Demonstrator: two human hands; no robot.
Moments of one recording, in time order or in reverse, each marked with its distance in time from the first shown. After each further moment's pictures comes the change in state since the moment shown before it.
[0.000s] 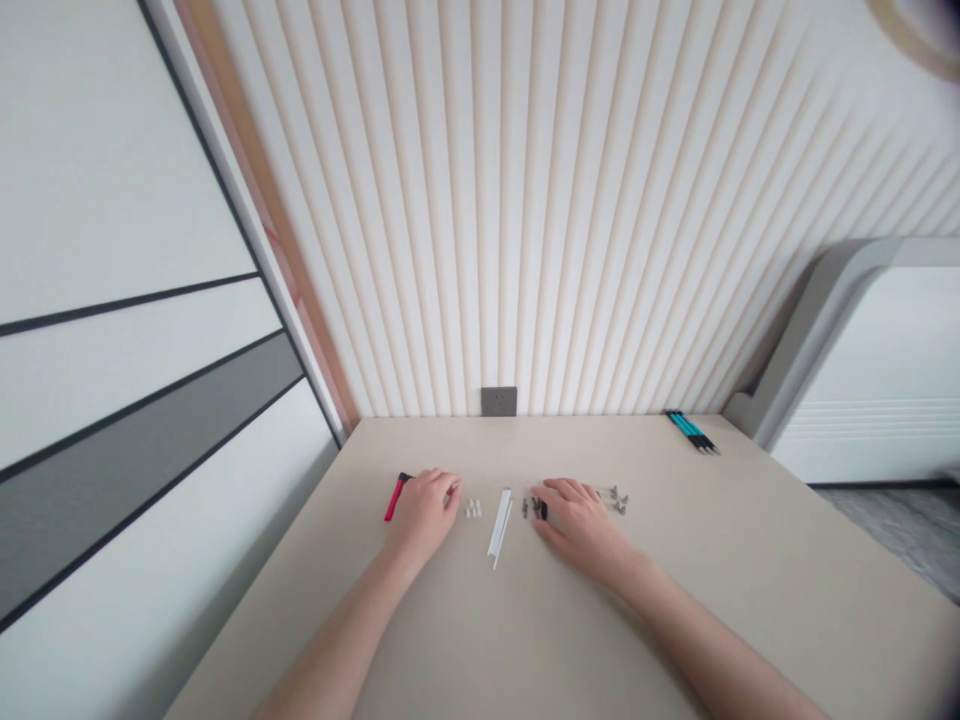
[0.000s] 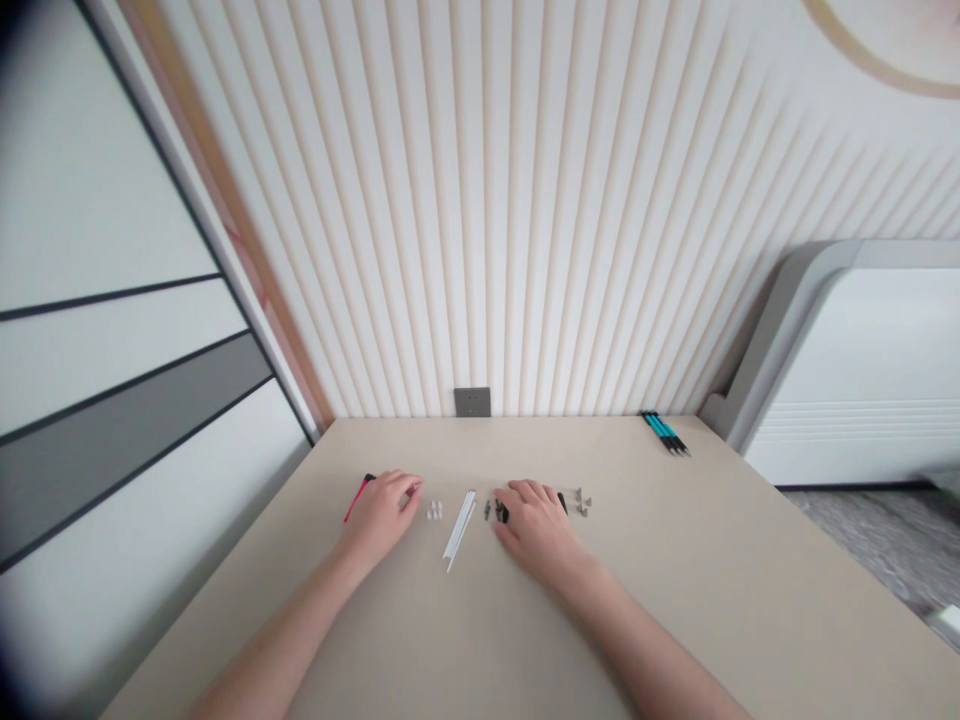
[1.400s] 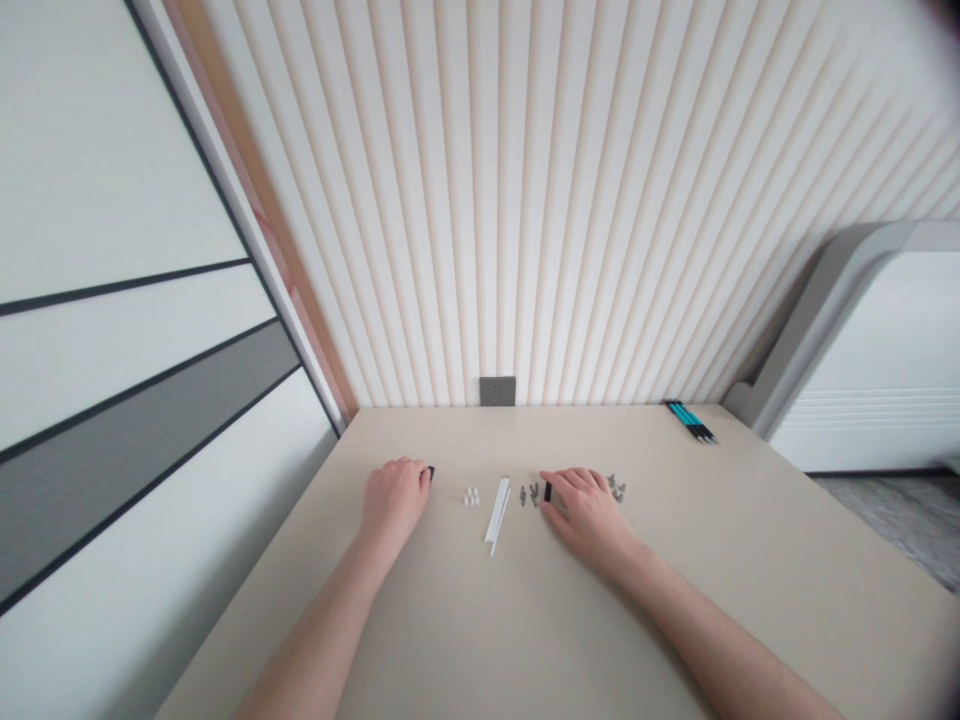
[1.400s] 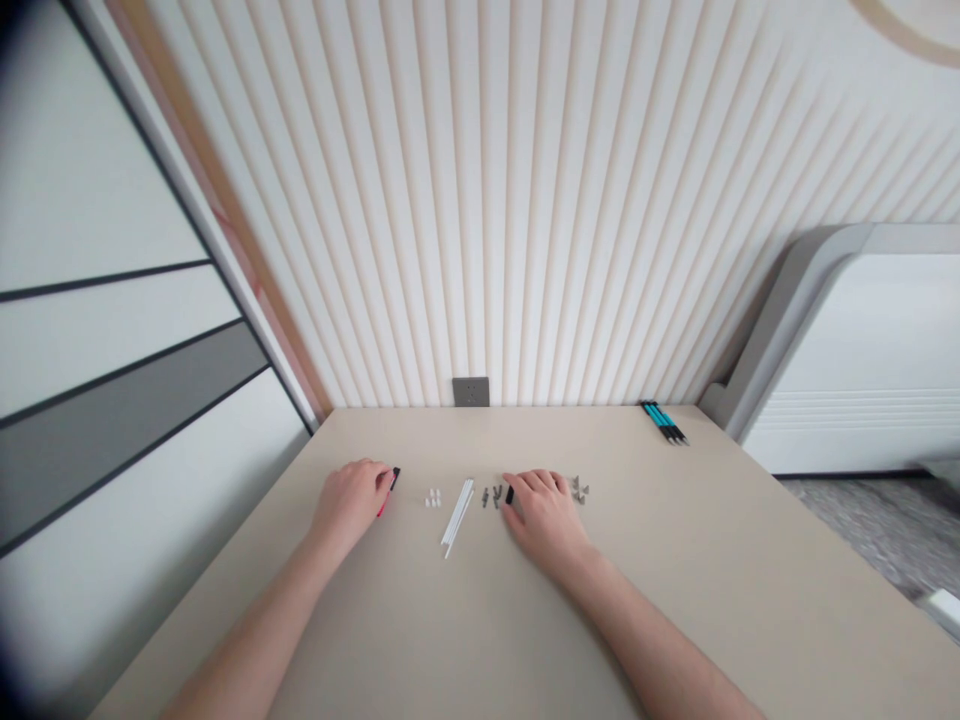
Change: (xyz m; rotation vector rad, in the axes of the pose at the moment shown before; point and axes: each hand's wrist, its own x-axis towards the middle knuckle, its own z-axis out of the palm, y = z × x) left_hand 0.001 -0.014 -0.023 0.379 -0.120 -0.208; right_hand -0.007 0.008 0.000 -0.036 0.070 0.045
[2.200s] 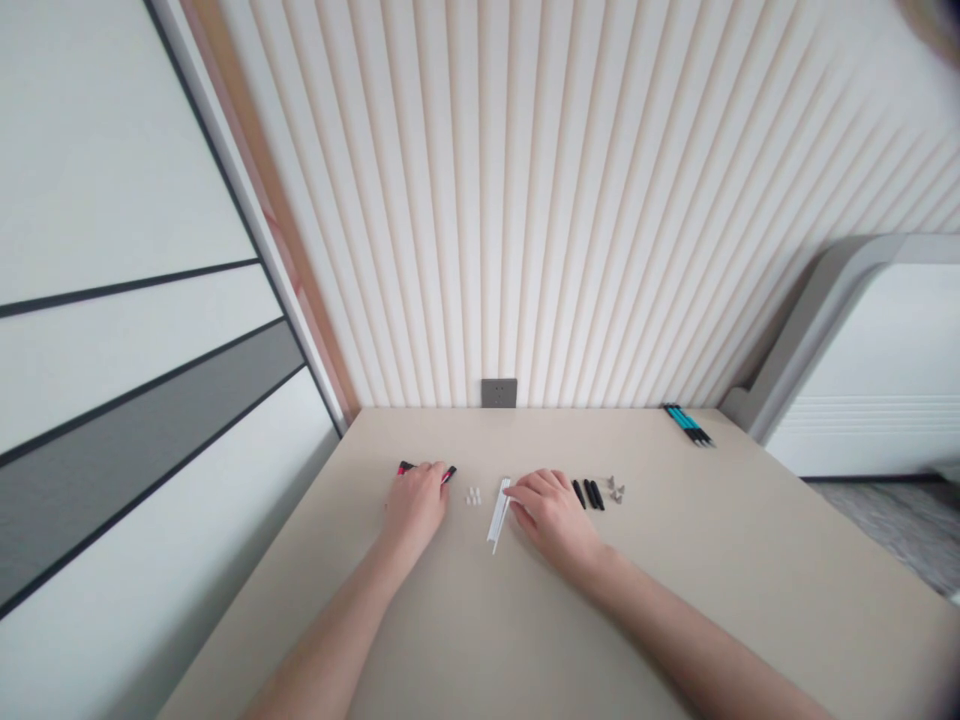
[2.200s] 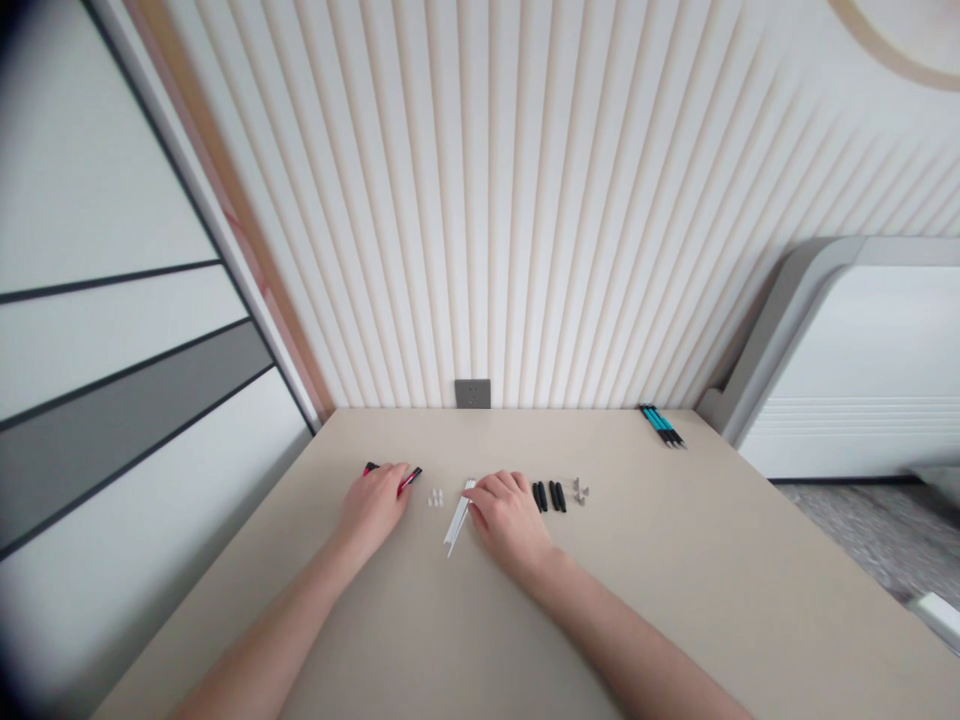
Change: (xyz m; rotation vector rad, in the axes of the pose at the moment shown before) left_hand -0.005 0.017 0.017 -0.124 -0.089 0.047; right_hand 0.015 -0.042 0.009 0.066 0.088 -0.222
